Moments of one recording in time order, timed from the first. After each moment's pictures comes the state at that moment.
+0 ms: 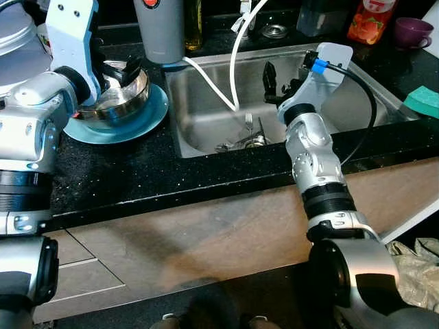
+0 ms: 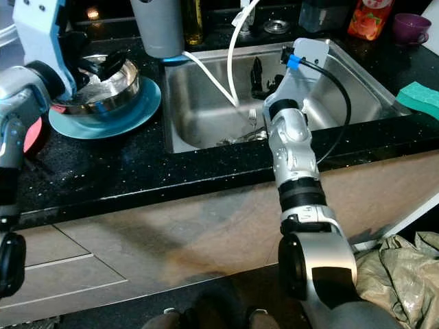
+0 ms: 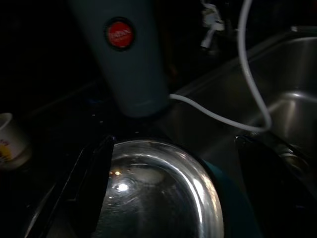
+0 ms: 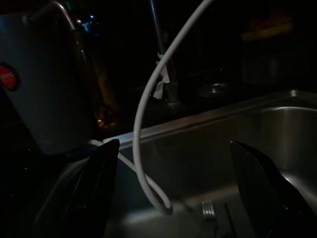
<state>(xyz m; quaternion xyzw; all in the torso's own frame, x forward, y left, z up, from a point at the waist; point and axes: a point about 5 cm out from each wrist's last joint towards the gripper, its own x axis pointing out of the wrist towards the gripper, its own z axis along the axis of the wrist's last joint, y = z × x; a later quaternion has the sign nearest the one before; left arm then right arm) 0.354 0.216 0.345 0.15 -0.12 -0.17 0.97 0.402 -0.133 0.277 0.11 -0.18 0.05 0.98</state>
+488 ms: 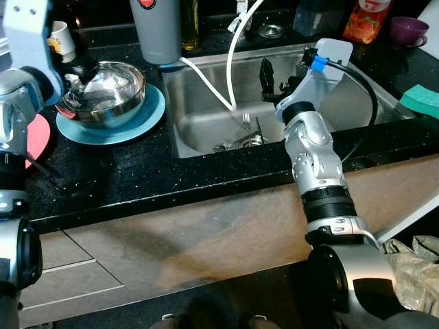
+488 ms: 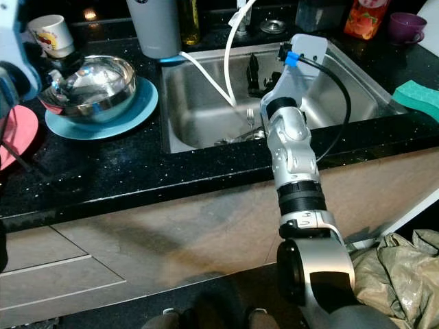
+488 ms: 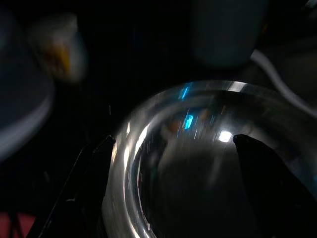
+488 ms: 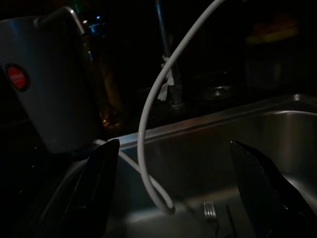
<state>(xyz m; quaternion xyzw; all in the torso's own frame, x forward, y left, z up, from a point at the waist) 0.375 0.277 0.325 0.05 -0.02 -0.02 1.00 0.397 -0.130 0.280 0.10 -0.18 0.06 0.98</state>
